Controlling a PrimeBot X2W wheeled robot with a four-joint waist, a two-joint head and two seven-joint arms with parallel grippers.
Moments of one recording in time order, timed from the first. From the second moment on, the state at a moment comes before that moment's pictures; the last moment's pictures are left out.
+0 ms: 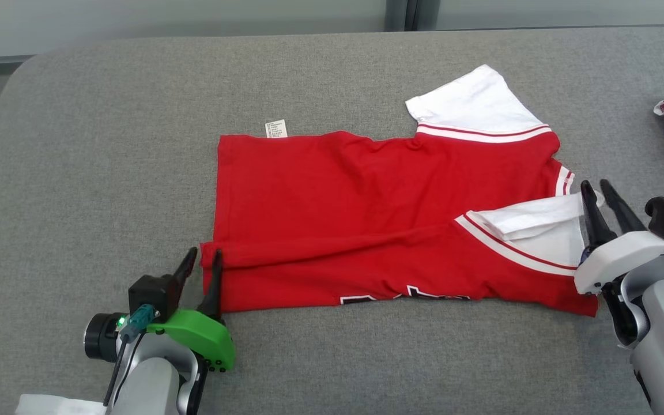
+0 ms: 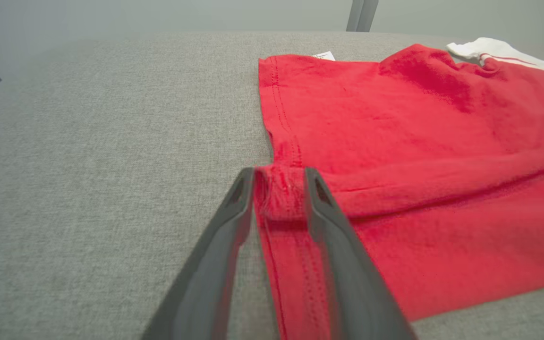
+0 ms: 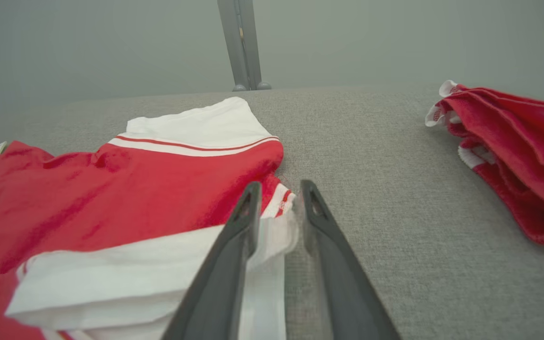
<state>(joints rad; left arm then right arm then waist) -0.31 0.05 -0.16 0.63 -0.17 -0.12 -0.26 -0.45 -0.30 0.10 0.68 0.38 0.13 -0.26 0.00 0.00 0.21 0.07</state>
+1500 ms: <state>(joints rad) -0.11 0.05 -0.15 0.46 -0.21 -0.09 -0.26 -0.14 -0.22 0.05 0.63 0.43 0.13 -0.27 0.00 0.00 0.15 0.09</state>
